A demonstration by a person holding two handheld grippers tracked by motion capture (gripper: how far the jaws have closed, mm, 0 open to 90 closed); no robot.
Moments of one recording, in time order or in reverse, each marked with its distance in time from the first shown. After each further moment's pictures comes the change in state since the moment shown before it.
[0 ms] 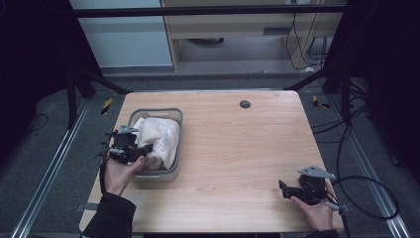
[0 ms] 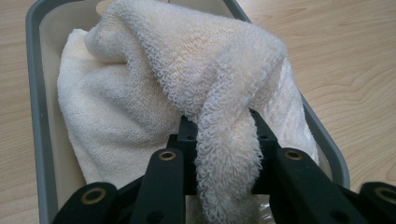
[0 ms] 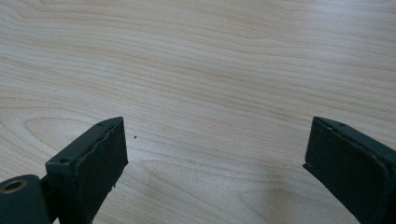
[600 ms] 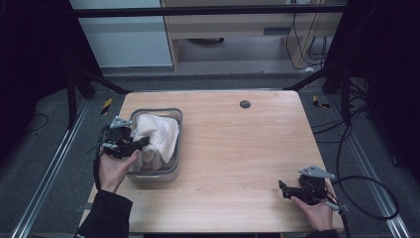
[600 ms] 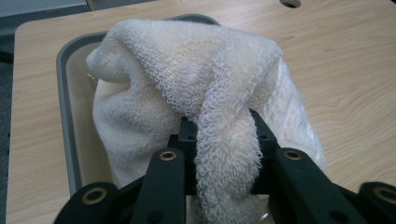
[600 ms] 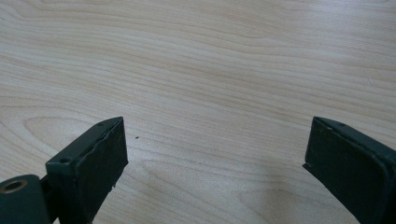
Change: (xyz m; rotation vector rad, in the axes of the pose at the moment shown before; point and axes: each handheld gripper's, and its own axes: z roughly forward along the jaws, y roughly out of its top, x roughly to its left) left arm -0.001 0.019 -0.025 -0.070 0.004 0.018; right arm 0.000 0.000 0.000 0.001 -0.001 -0.005
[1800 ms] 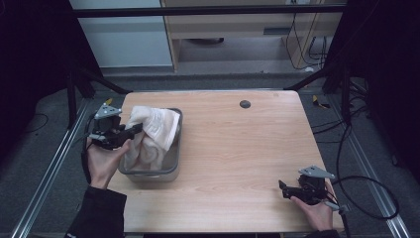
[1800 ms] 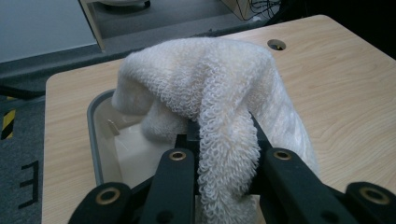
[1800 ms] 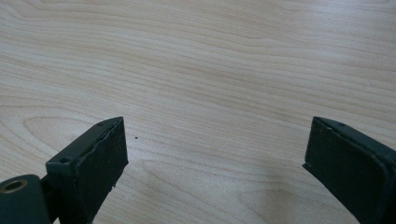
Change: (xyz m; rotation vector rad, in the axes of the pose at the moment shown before) left arm -0.003 0.031 -0.041 -0.106 0.001 0.035; right arm 0.000 0.000 0.000 -0.002 0.002 -0.001
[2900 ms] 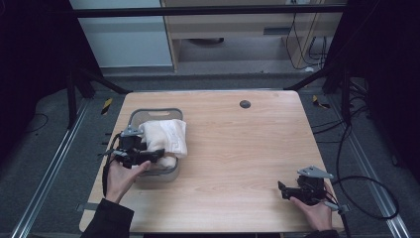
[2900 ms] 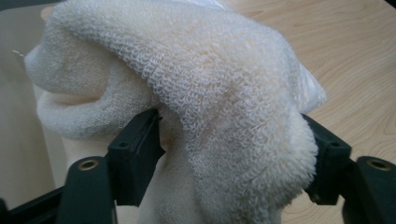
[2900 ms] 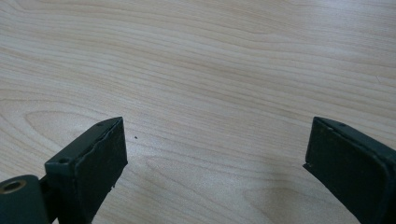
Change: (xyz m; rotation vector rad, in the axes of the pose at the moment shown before) left arm -0.020 -0.062 0.059 0.159 -0.116 -0.015; right arm 0.002 -0.001 0.001 0.016 0.007 -0.009
